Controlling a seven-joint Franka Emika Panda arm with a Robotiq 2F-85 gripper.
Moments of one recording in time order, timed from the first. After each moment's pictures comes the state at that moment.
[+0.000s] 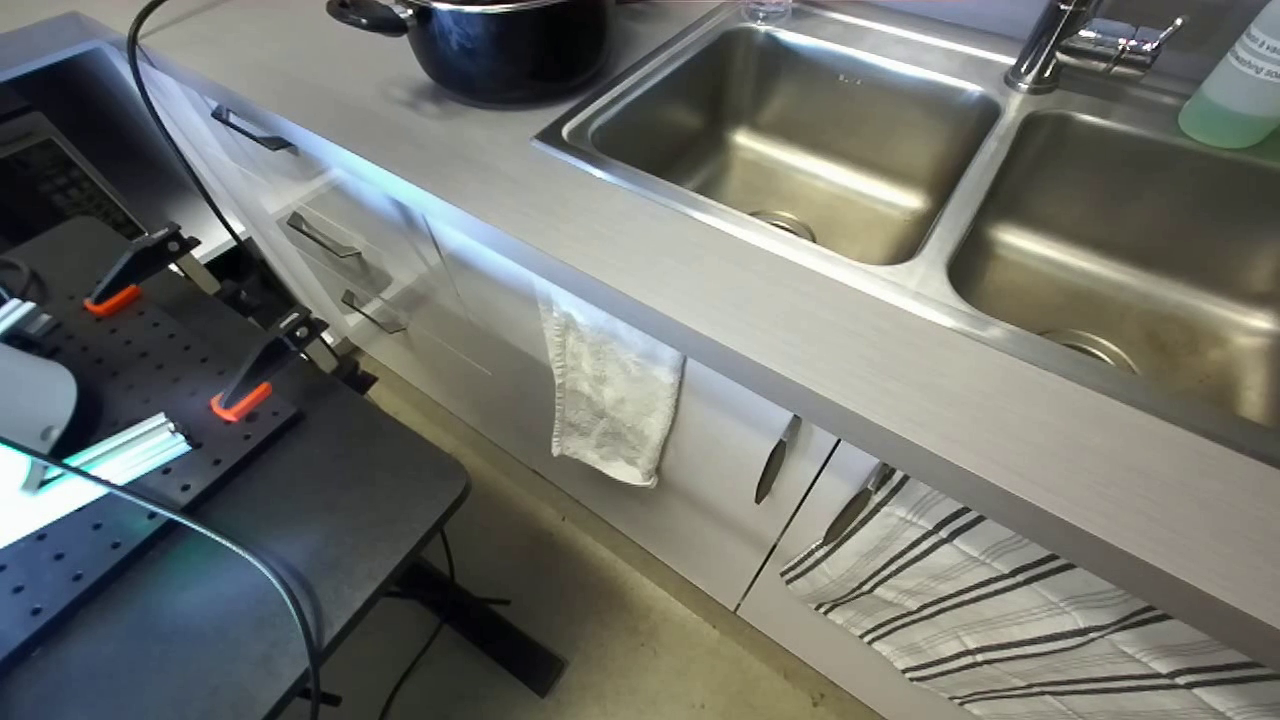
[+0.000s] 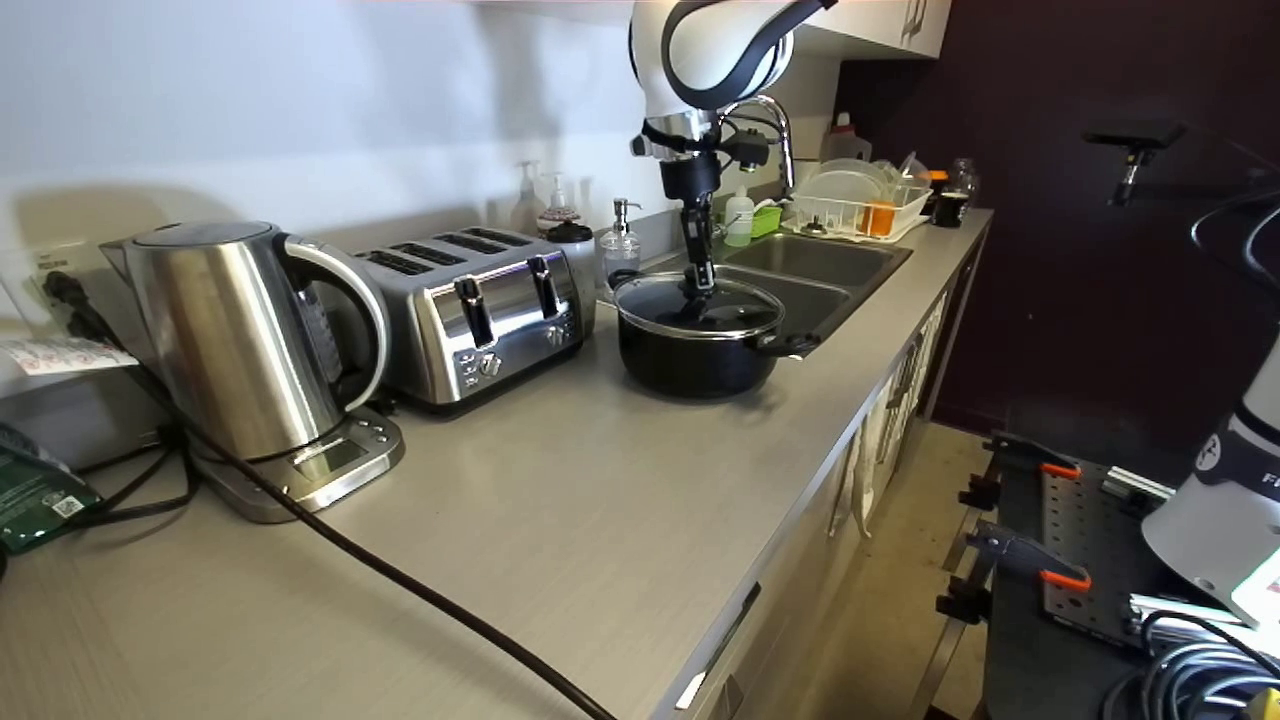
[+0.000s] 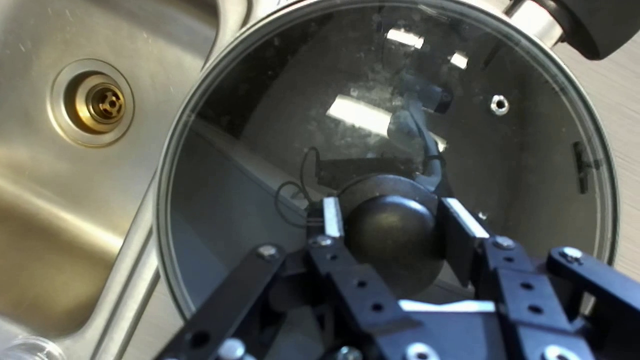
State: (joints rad) arm -0.03 0.39 0.03 -1.73 -0.16 1.98 -0.34
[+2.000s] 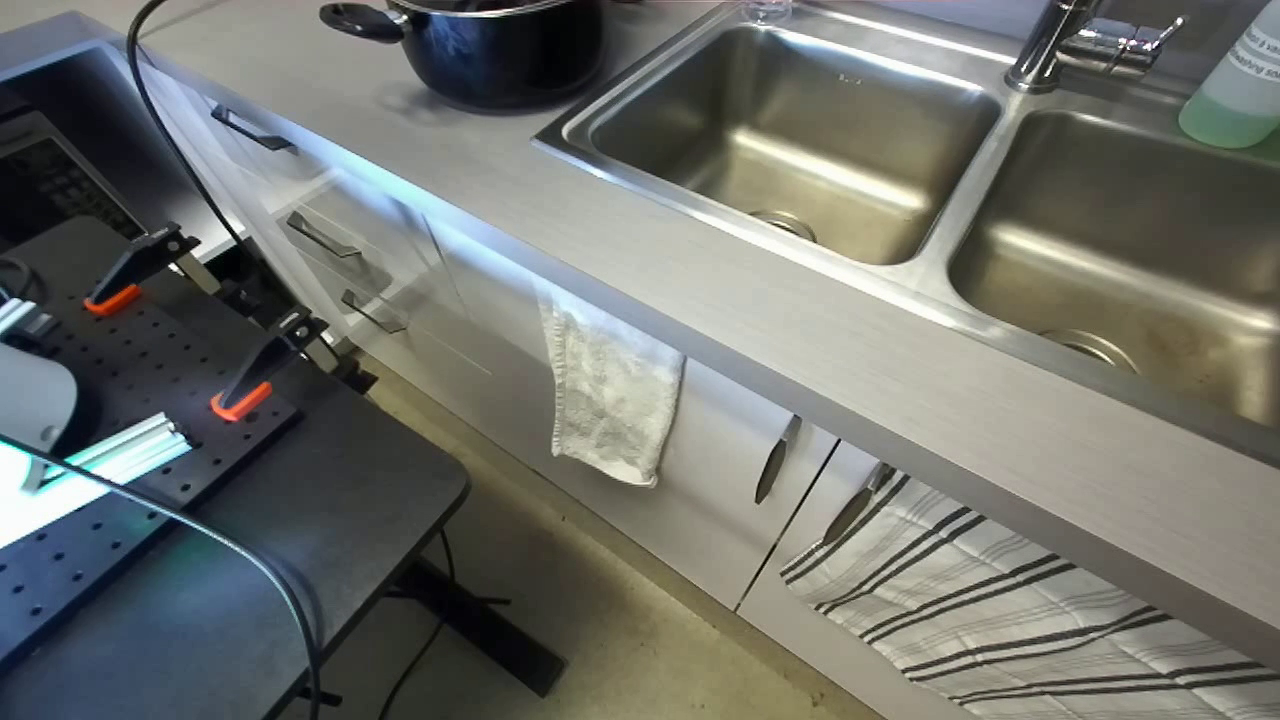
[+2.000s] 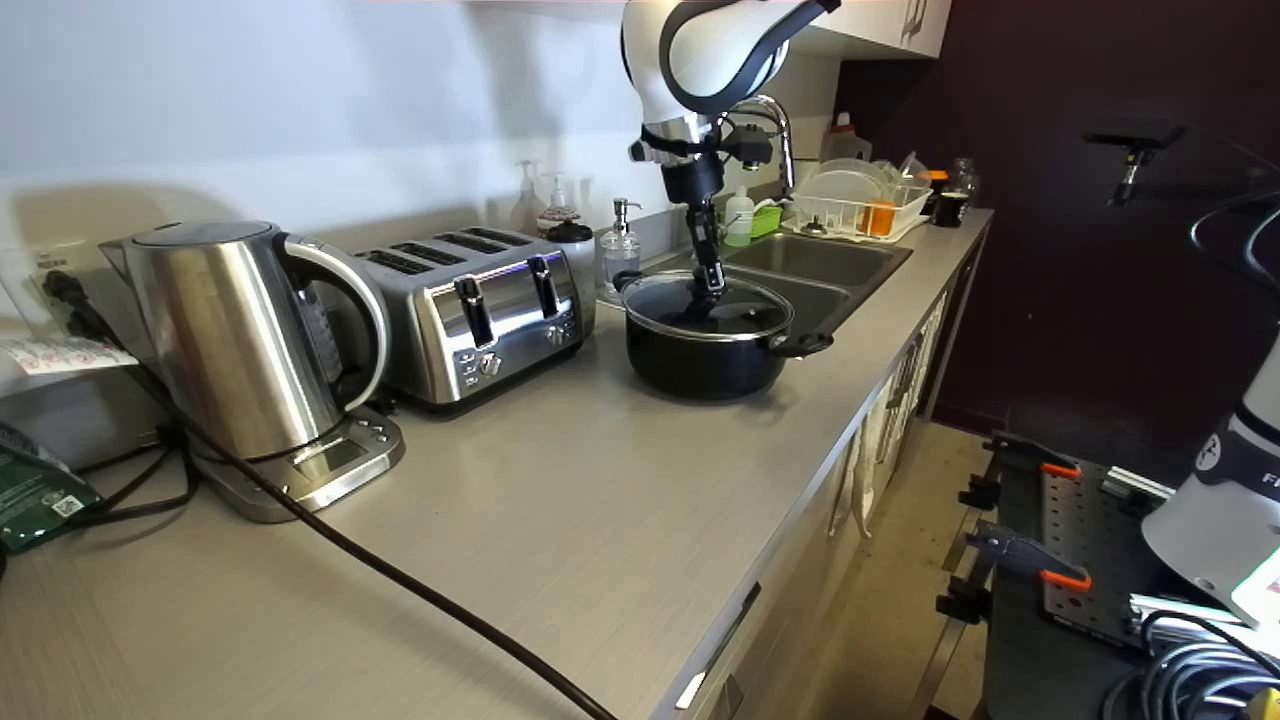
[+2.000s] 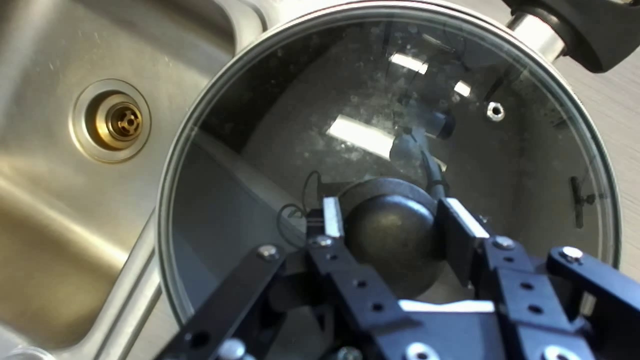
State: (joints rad) arm 0.00 0.39 0.03 -1.73 -0.23 1.92 -0.33
